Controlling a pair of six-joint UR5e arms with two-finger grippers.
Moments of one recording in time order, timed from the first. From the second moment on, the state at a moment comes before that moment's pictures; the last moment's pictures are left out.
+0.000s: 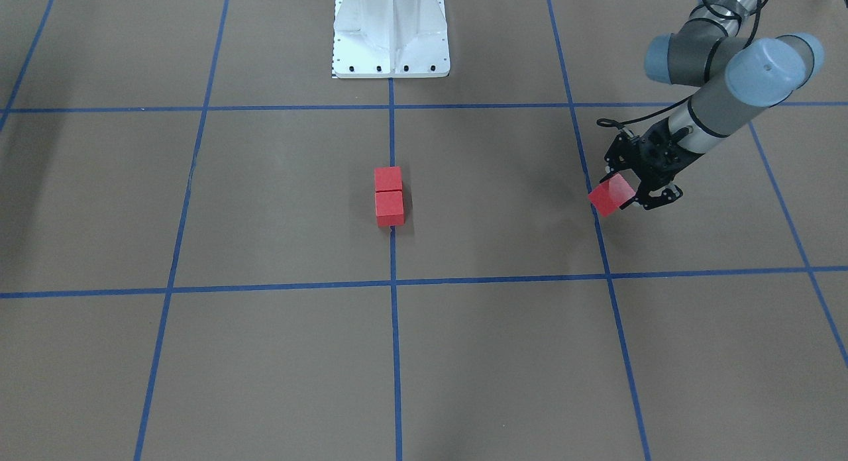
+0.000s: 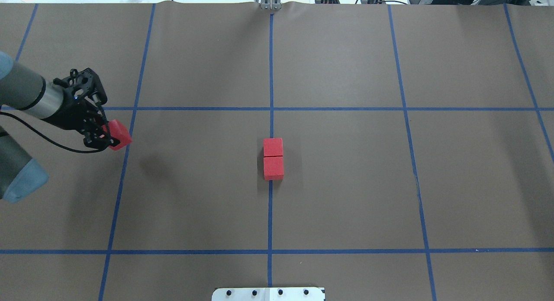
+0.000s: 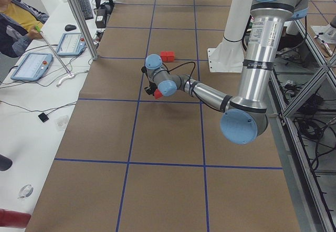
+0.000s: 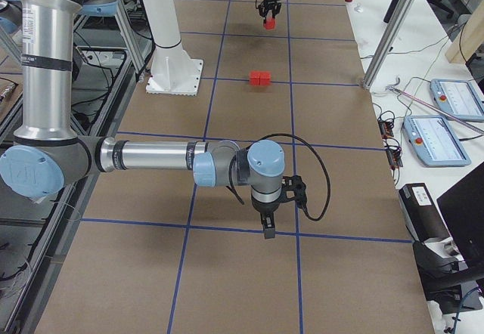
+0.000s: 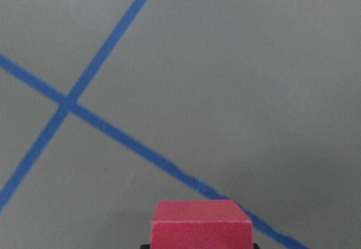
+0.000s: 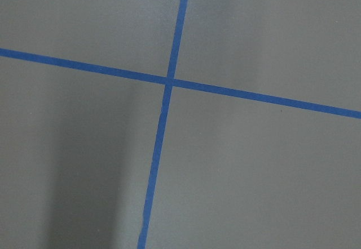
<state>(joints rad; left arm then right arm) -0.88 -1.80 -1.73 -2.00 -2.26 0.04 1.58 -1.67 1.71 -1.51 2.27 -0.10</state>
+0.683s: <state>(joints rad) -0.74 -2.06 -1.72 -1.82 -1.96 0.25 1.58 -1.67 1.70 -1.52 2.27 -0.10</state>
